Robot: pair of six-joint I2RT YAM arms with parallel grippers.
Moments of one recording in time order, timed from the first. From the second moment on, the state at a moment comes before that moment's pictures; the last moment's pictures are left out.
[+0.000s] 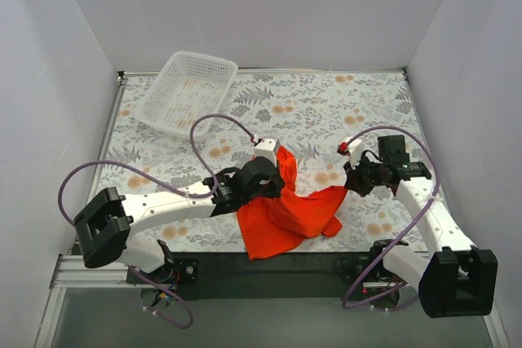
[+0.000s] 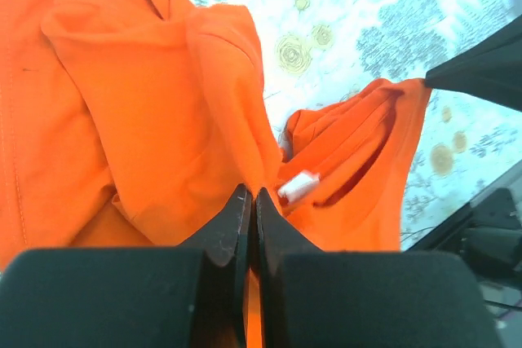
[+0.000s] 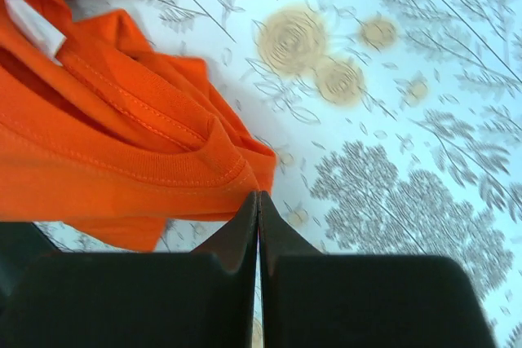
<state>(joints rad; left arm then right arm) -1.09 1.44 0.90 -0.10 -0.30 -0.68 0.10 1.07 0.71 -0.71 -0.55 -0.62</state>
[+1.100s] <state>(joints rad) -1.08 1.35 0.37 0.66 0.08 -0.77 0.29 1.34 0.98 -0.75 -0.96 -0.57</state>
